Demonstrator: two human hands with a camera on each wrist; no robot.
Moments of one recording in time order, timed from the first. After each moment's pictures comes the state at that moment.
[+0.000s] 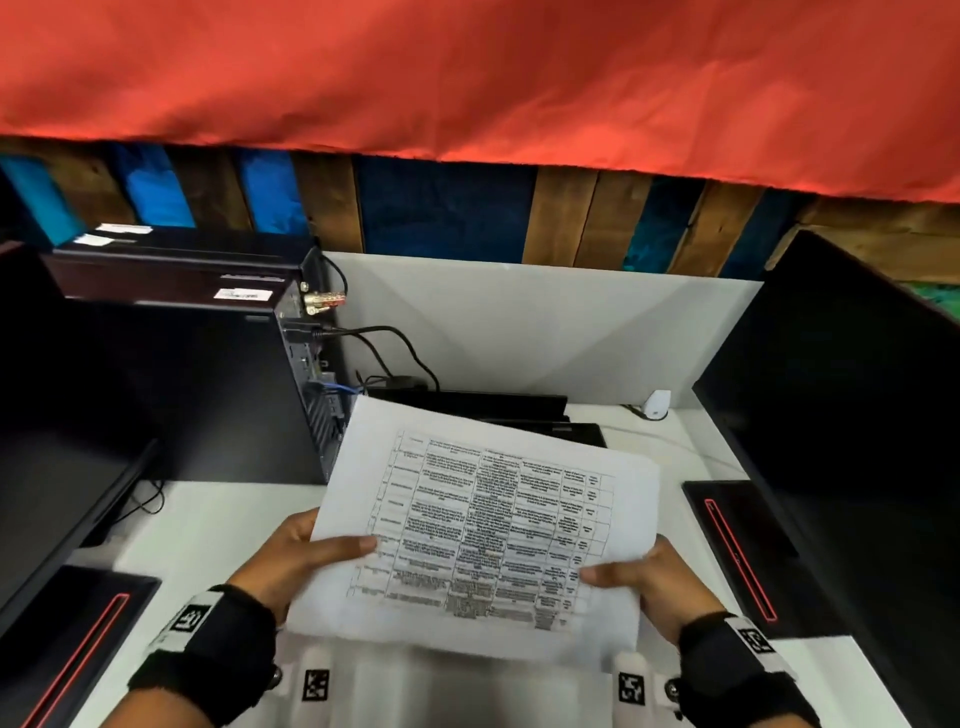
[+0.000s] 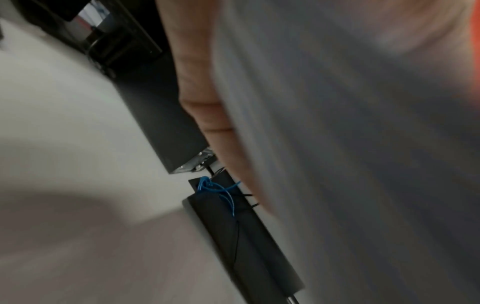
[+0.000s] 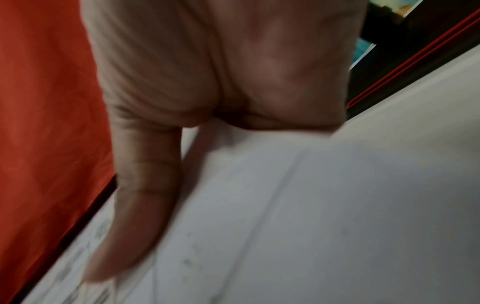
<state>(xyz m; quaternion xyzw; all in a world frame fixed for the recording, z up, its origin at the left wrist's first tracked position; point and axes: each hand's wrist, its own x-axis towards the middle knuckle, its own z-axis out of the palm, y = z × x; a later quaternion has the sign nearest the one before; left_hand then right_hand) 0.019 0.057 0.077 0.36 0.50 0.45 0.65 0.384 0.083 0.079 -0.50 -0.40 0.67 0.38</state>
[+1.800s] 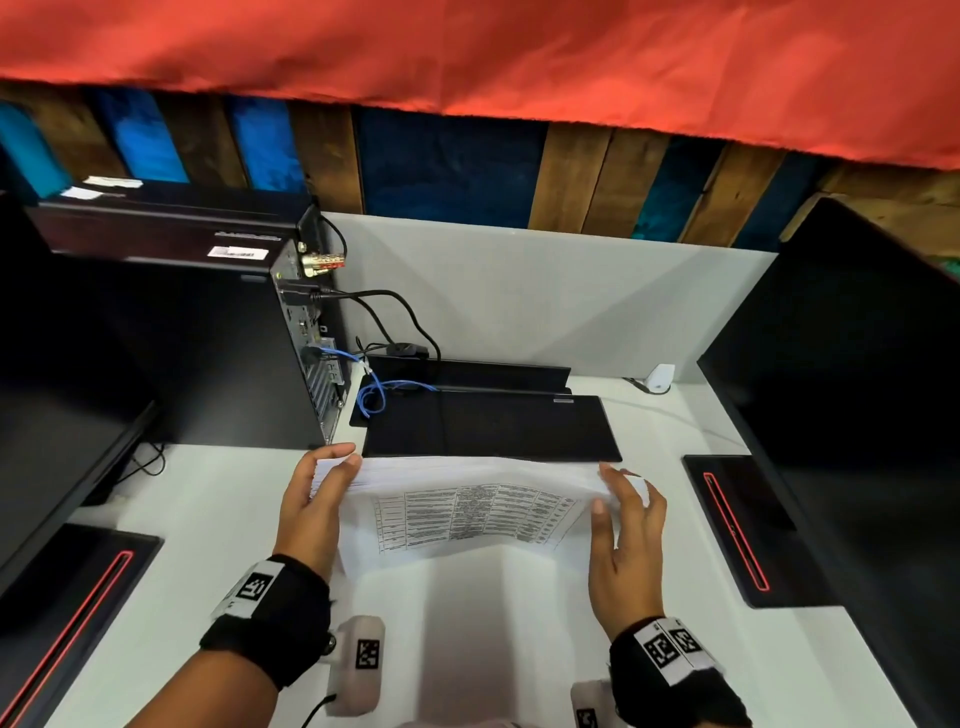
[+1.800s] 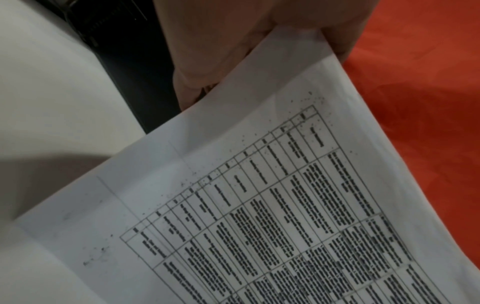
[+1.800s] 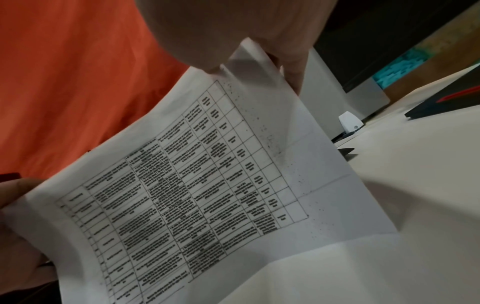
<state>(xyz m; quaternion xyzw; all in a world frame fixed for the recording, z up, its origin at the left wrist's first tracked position) 0.052 0.059 0.063 0.28 0.57 0.62 0.46 0.342 0.059 0.051 -0.61 -0.61 0.22 0.45</state>
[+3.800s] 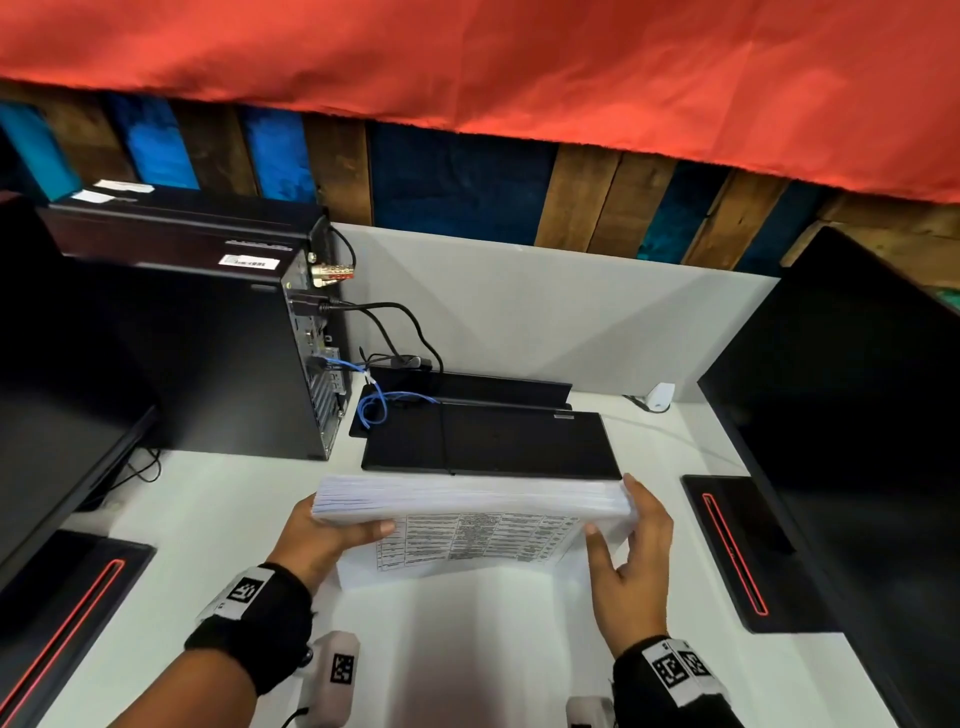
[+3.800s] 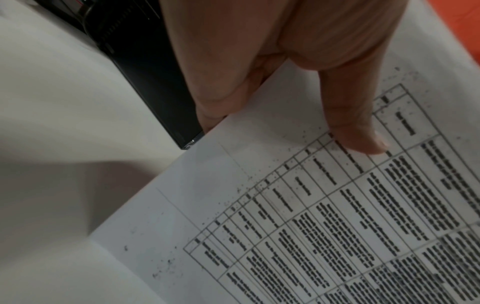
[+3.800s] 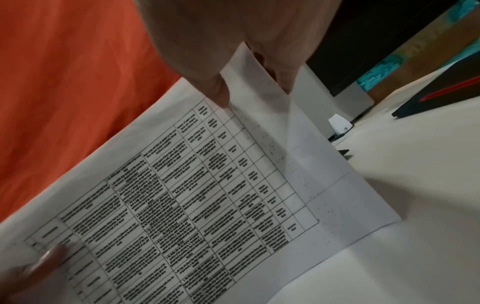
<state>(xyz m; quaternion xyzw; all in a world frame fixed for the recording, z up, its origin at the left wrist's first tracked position) 0.031 0.068 0.036 0.35 0.56 0.52 0.54 0.343 0.063 0.052 -0.62 -0.59 0.20 0.46</state>
